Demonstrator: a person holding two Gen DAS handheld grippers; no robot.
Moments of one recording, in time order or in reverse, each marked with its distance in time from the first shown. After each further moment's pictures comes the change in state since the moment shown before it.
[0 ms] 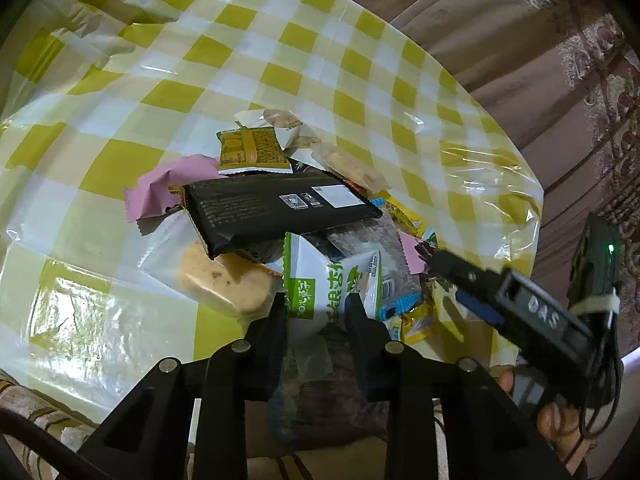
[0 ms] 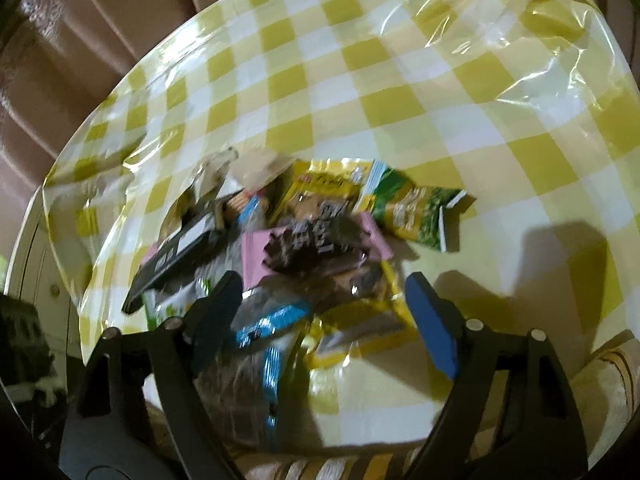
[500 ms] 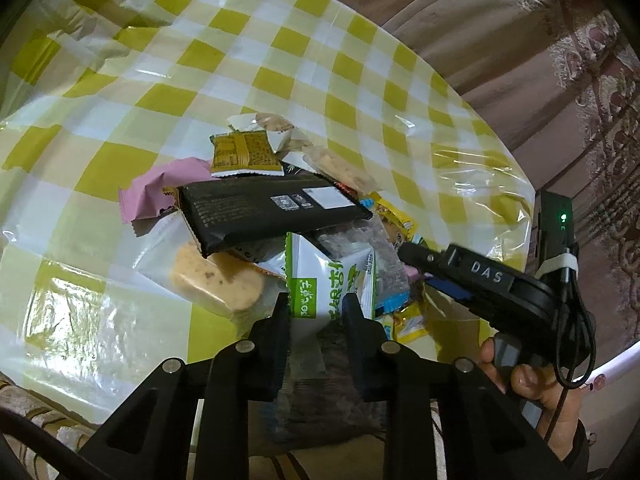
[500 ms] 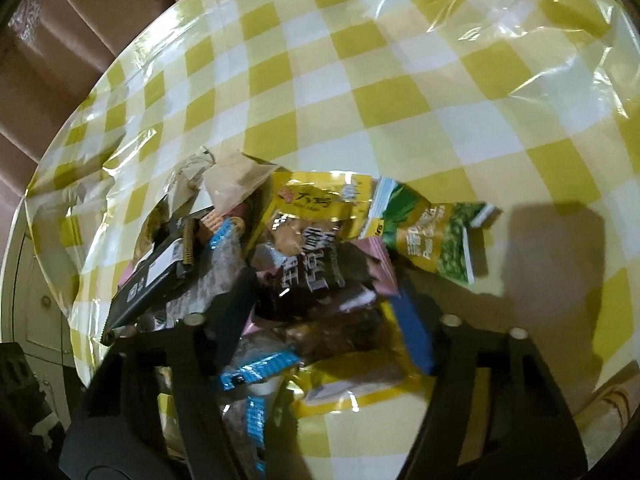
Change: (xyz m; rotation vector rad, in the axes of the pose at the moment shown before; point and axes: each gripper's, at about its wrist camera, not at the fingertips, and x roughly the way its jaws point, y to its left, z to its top) left arm -0.005 -0.003 -0.002 0.013 -0.022 -0.028; right arm 0.031 -0.006 0.020 0.006 0.064 -0.026
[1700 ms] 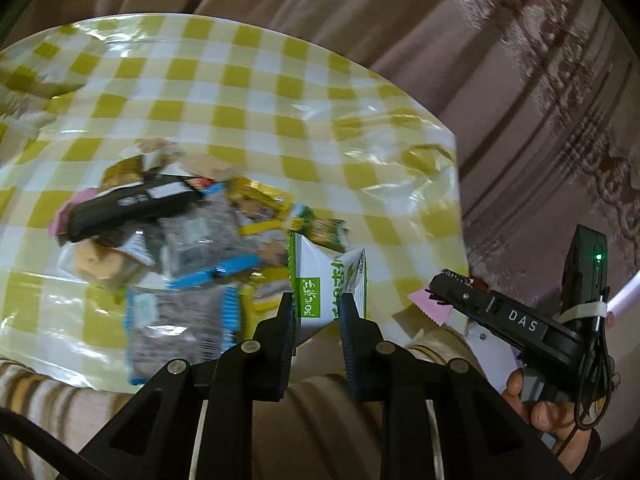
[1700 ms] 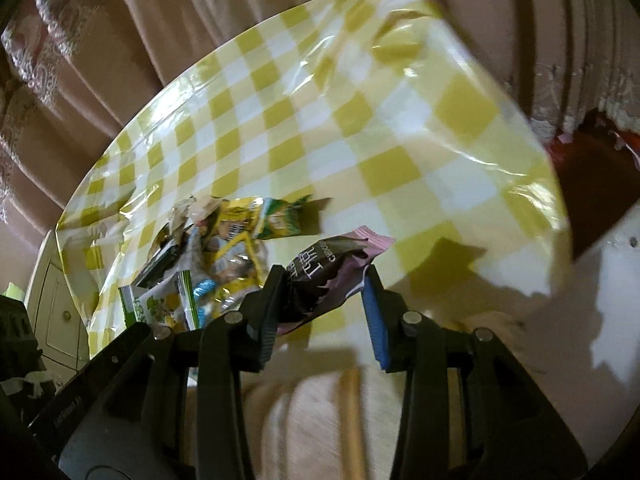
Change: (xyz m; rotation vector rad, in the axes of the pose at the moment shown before) left arm -0.017 -0.128 -0.048 0.227 -0.019 -0.053; right arm -0.137 -0.109 -0.063 0.113 -0.198 0.010
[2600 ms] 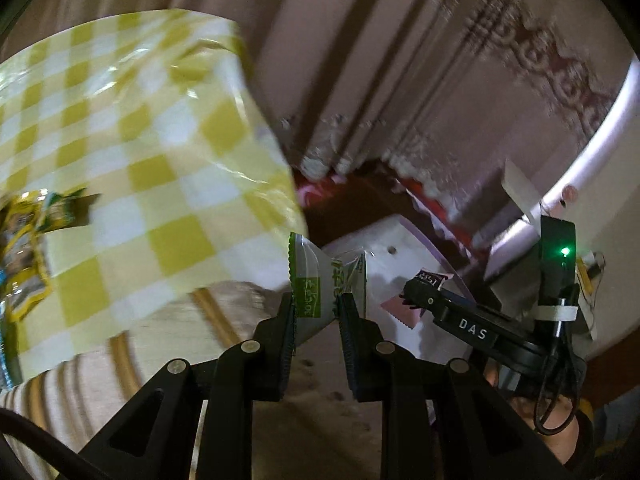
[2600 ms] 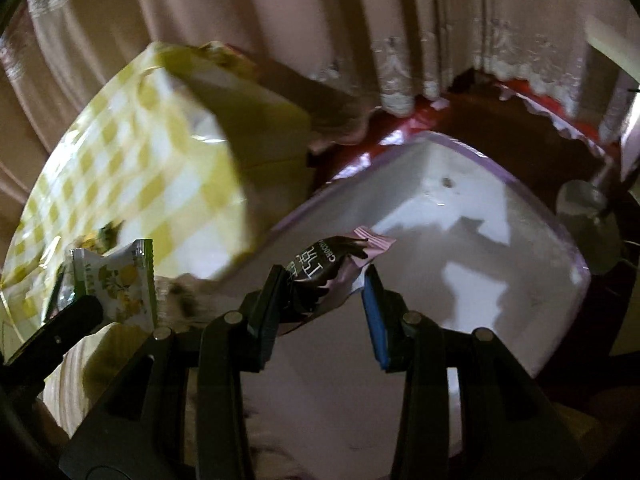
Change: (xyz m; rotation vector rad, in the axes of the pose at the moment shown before) left arm 0.079 -0.216 -0.059 0.352 0.243 -0.200; right arm -0.097 -0.208 -0.039 0.233 -0.032 -0.313
